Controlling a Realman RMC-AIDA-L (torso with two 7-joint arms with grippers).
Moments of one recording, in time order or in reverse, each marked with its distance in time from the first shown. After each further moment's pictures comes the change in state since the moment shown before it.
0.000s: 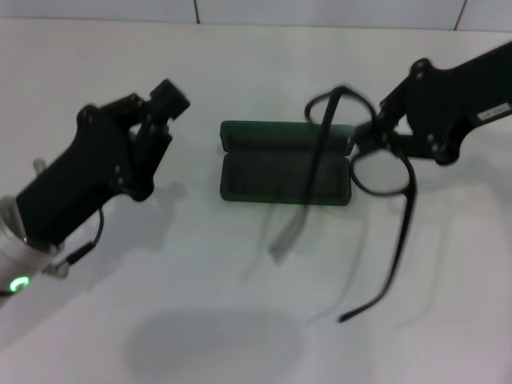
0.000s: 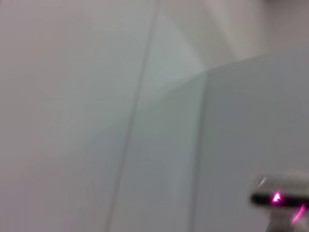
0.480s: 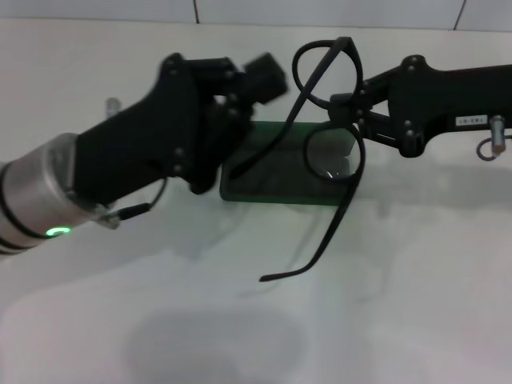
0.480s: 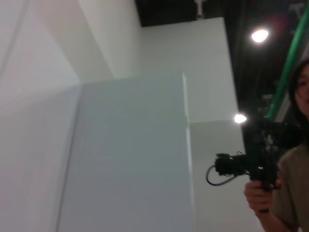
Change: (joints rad) left arm -0.182 0.001 0.142 0.119 0.009 0.097 -0.135; right arm -0.162 0.000 -0.068 0.265 0.437 0.232 -0.167
